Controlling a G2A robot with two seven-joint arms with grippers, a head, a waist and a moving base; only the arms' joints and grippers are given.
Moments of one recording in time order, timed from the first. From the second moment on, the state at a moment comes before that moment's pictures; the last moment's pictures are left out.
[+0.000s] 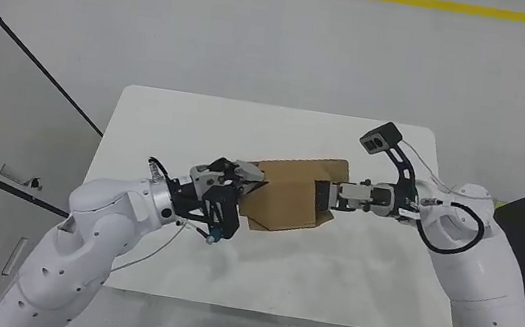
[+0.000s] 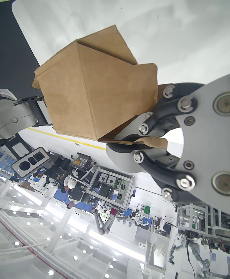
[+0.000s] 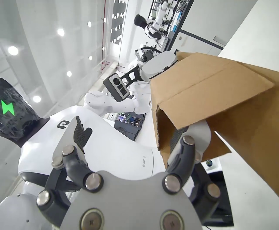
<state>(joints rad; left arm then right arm) 1.53 -1.04 -1.32 -2.14 2.03 -0.65 0.25 -1.22 -0.99 1.25 -1.64 0.70 -0.25 1.35</state>
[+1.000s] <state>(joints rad) 1.52 -1.03 -1.28 -2.14 1.95 -0.67 0.21 -1.24 -0.99 1.25 -1.69 0.59 -0.37 1.38</state>
